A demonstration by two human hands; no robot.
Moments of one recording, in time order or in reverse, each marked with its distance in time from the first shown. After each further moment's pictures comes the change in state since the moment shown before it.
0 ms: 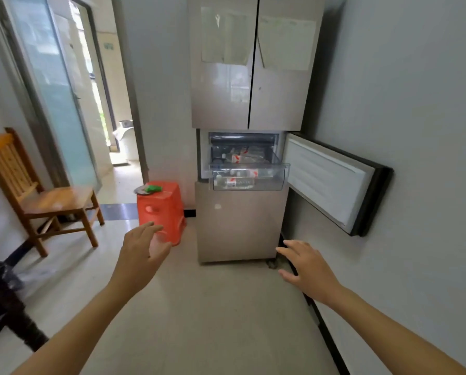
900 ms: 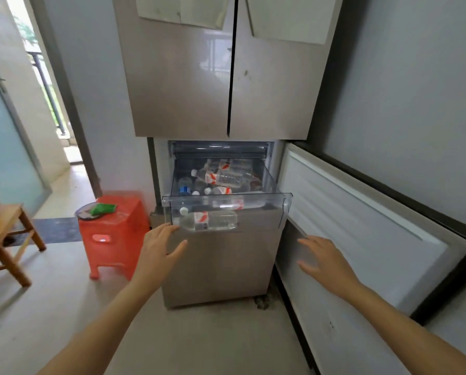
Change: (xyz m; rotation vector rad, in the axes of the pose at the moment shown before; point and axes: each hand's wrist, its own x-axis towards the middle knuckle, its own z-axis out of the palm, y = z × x) left_hand 0.376 0.015 0.271 -0.102 -0.125 0.040; right_hand 0.297 0.281 0.115 0.200 -0.176 0.381
